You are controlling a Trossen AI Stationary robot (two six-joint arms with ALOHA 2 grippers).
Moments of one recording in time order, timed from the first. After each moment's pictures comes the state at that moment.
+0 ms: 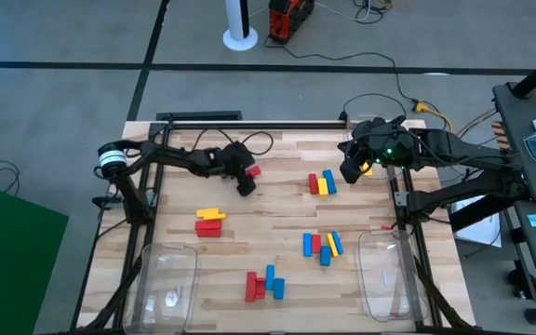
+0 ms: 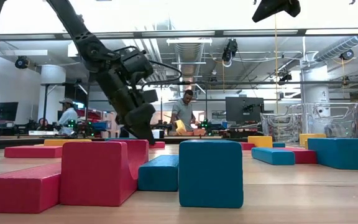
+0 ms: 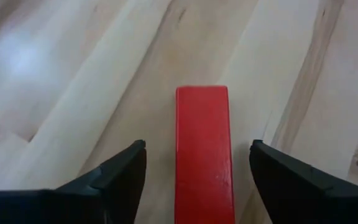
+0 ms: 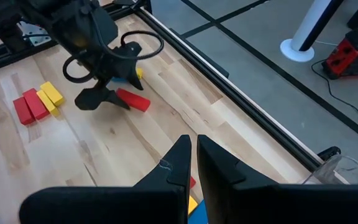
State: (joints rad) left arm 0.40 1.76 0.82 0.01 -0.09 -0.03; right arm -0.11 1.10 1.31 -0.91 0.39 0.34
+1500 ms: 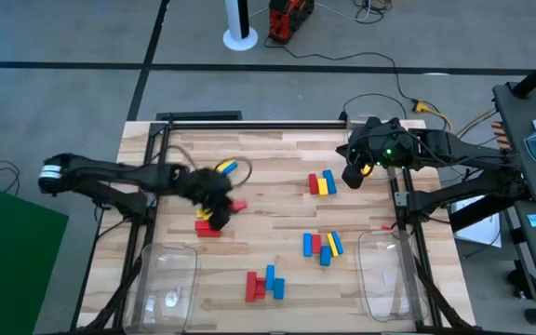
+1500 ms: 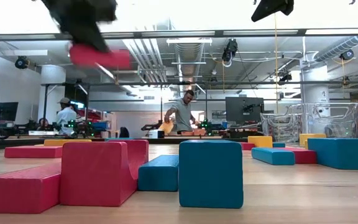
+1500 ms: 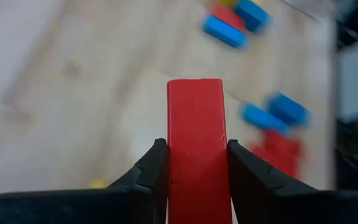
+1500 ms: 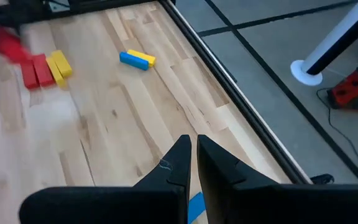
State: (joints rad) left arm -0.13 1.14 0.91 -0.61 0.04 -0.52; right arm -0.11 1.11 1.31 -0.90 0.33 0.13
